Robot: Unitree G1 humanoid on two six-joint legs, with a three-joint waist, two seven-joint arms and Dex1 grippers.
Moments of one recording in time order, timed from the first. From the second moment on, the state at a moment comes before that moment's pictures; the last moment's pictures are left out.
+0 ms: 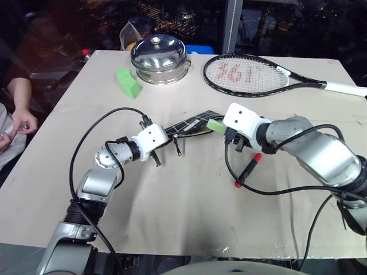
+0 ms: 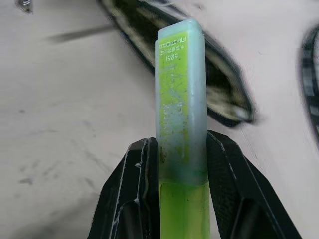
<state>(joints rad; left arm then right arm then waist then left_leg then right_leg) -0.35 0.63 -0.09 0.08 0.00 -0.03 -0.82 -0.86 -0.69 0.57 -0.51 0.27 1.24 0.55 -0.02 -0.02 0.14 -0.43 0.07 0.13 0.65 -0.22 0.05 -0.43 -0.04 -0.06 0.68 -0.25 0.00</state>
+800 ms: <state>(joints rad) -0.34 0.52 -0.15 -0.06 0.00 0.09 -0.77 -0.84 -0.71 0.41 -0.30 0.18 0.85 0.96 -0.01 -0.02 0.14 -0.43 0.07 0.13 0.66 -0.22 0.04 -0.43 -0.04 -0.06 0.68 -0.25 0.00</state>
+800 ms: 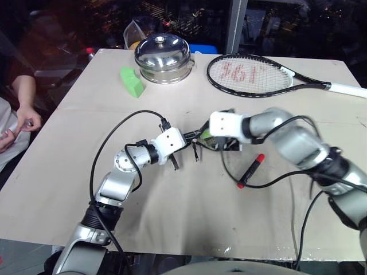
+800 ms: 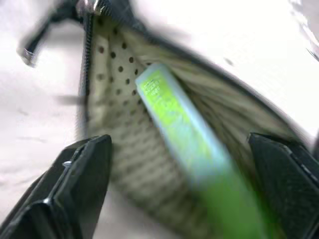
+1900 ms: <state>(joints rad) -0.22 0.59 -0.12 -0.18 -0.02 0.11 -0.76 -0.52 -0.87 0.33 -0.06 0.04 0.10 1.37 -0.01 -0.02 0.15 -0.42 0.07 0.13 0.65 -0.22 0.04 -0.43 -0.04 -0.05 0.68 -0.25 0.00</state>
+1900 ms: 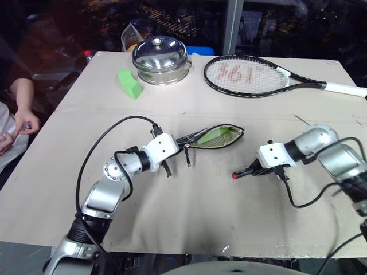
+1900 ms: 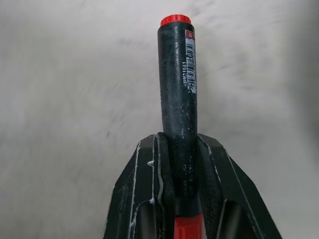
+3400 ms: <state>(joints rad) -0.30 0.52 -0.12 -0.16 -0.13 0.25 -0.79 -0.58 -0.36 0.13 -0.61 0.36 1.48 0.88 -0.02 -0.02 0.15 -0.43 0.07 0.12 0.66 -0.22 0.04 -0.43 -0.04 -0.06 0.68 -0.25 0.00</state>
